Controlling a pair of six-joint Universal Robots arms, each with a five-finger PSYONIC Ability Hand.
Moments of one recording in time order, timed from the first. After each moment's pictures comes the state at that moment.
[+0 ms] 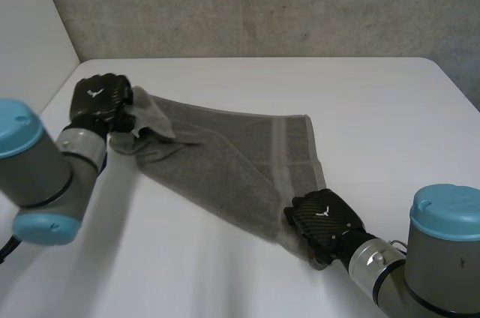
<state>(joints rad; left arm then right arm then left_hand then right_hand) 4.43 -1.96 -1.67 3.65 -1.56 3.19 2.05 -1.22 1.97 -0.26 1.32 2.69 1.27 1.35 1.34 1.36 1.13 0.55 0.53 0.55 0.54 0.38</state>
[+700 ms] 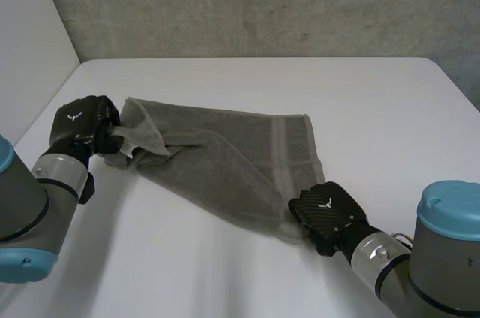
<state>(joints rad) 4.49 -1.83 -1.88 3.66 -1.55 3.06 2.03 -1.25 1.97 -0.28 1.32 2.68 1.27 1.35 1.34 1.36 1.13 1.08 1.33 1.34 1.34 0.93</state>
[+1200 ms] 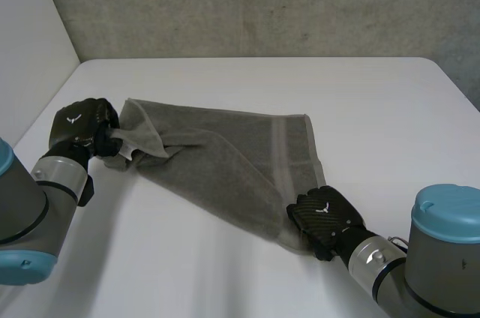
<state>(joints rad) 4.49 -1.83 -1.89 3.67 -1.55 3.06 2.04 -1.23 1.97 -0.29 1.32 2.67 1.27 1.35 1.34 1.36 1.13 0.91 0.94 0.92 0.93 0.74</state>
